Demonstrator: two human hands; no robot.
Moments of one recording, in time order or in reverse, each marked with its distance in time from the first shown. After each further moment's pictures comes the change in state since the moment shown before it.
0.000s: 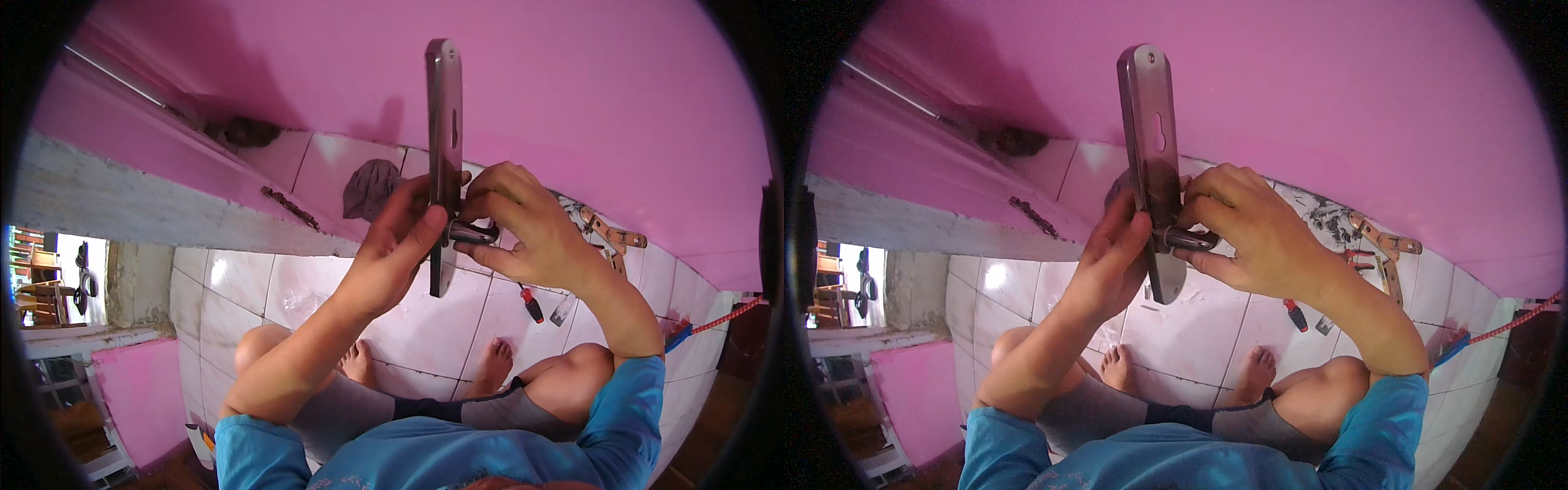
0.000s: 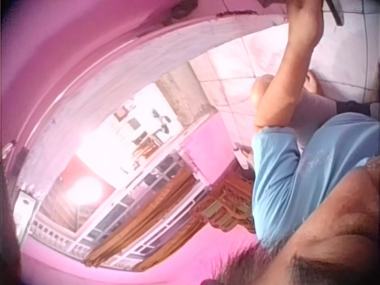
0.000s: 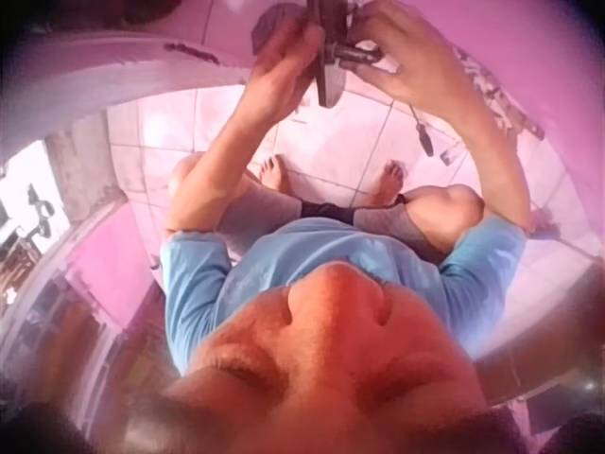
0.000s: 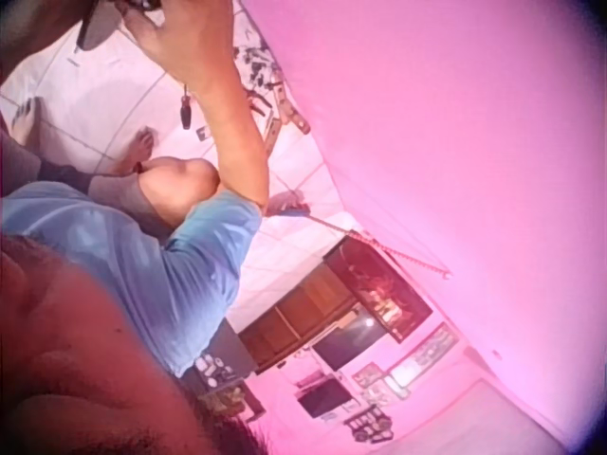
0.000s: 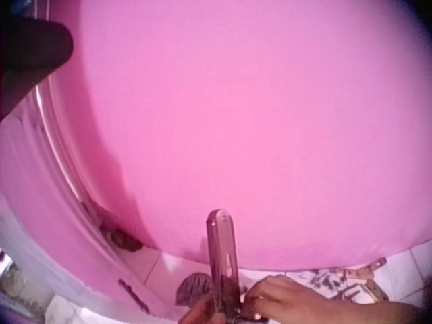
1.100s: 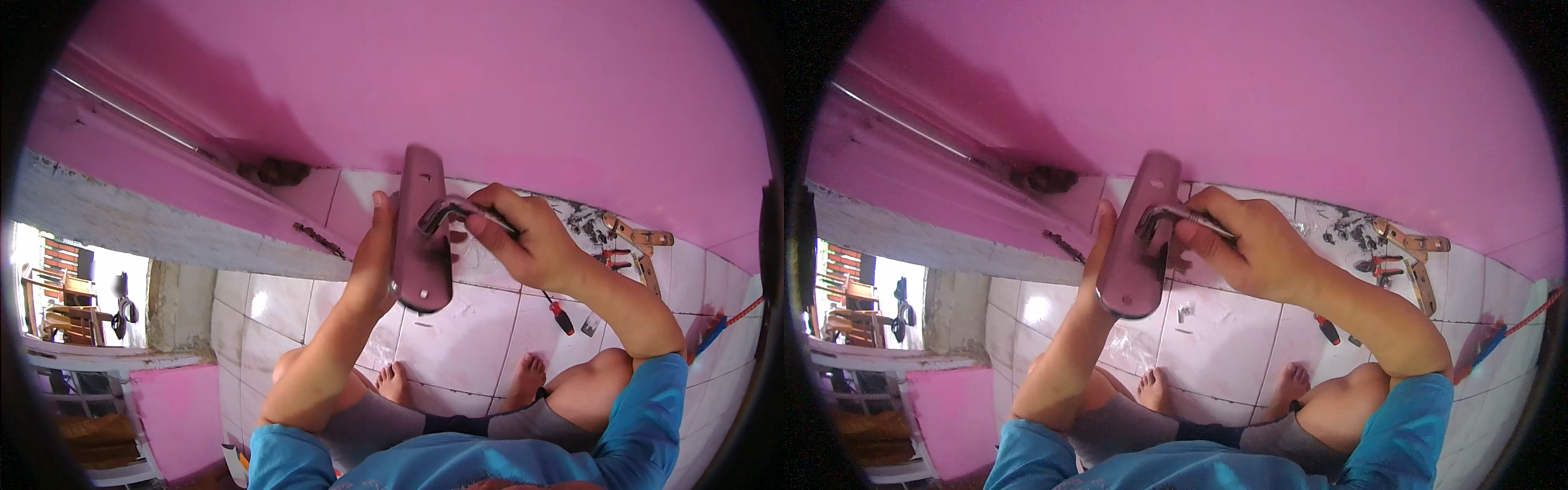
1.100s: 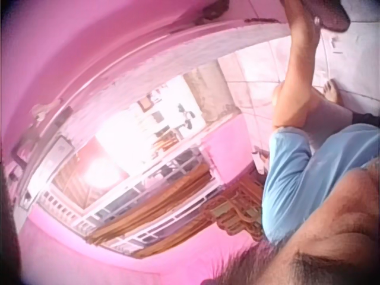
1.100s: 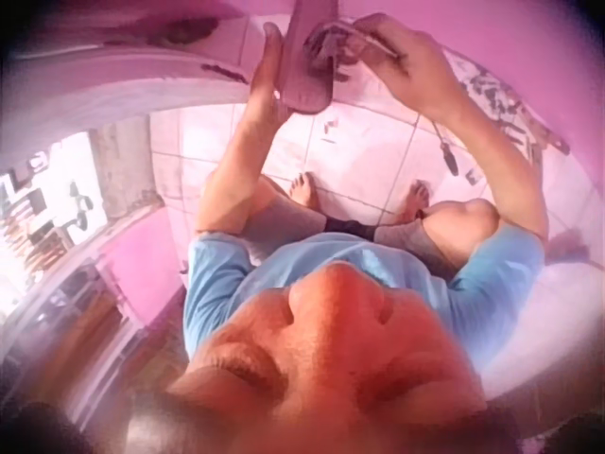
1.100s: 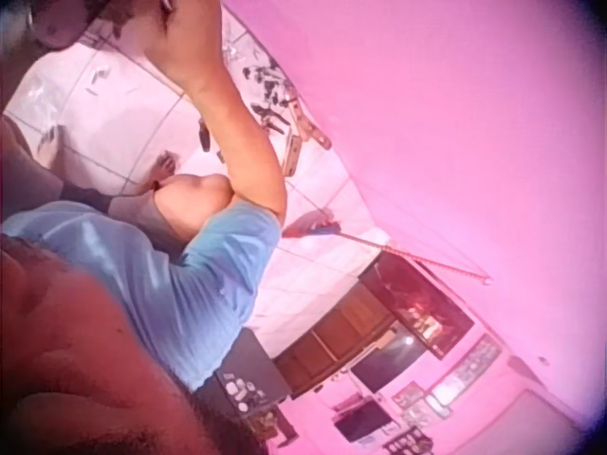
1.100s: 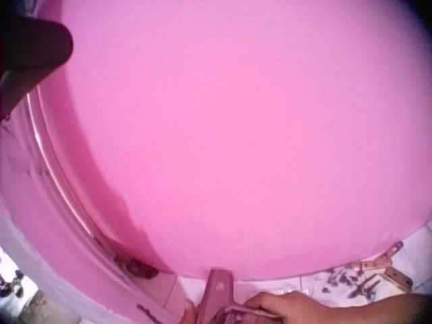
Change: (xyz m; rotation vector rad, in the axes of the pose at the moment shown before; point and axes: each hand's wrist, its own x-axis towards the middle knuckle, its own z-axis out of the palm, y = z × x) left_hand 0.010 0.019 -0.036 0.013 -0.080 -0.228; right_hand 0.002 -0.007 0.011 0.330 0.181 0.184
